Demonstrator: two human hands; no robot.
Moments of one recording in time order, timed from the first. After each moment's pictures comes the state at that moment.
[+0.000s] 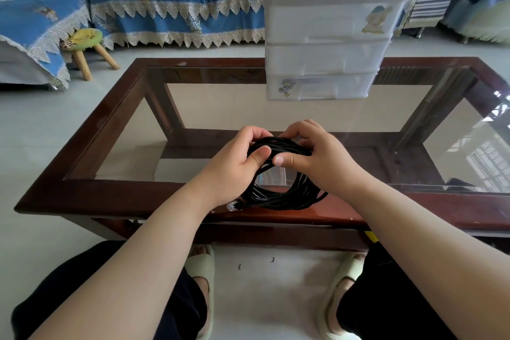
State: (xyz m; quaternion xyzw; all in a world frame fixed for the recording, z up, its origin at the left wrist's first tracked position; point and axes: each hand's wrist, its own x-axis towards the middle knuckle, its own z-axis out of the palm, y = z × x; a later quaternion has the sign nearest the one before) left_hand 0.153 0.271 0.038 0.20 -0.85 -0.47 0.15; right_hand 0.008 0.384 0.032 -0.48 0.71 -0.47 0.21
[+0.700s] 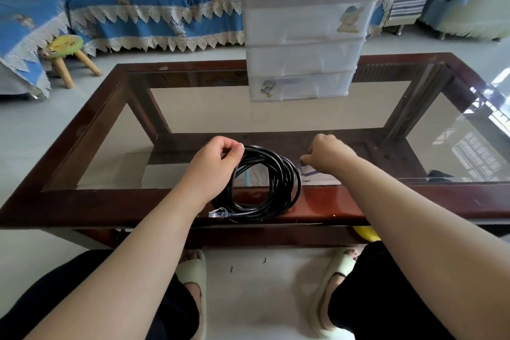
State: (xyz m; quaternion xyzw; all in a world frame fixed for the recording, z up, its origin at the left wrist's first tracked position) left_hand 0.138 0.270 0.023 0.37 -0.79 -0.46 0.16; right_hand -0.075 0.374 -0.017 -0.34 0.92 -0.07 0.18
